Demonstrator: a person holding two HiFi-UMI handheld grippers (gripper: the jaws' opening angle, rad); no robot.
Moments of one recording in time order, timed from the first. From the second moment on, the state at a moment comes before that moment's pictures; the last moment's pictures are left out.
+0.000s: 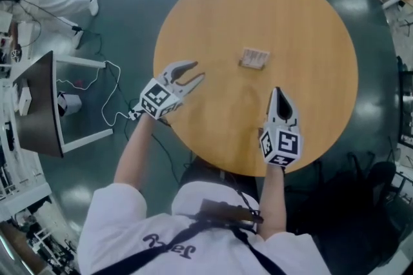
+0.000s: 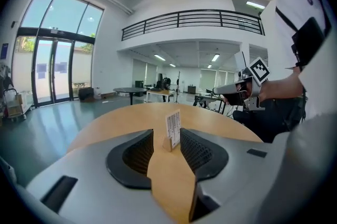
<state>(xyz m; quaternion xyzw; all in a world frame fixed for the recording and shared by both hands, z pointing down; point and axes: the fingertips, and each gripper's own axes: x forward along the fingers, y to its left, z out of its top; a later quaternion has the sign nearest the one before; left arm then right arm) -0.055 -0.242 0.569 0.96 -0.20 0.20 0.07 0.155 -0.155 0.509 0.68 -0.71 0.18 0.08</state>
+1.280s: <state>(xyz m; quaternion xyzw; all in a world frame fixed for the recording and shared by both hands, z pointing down) 0.127 -0.268 0.619 0.98 0.07 0.13 0.12 0.189 -0.176 0.557 0.69 -0.67 0.22 0.12</state>
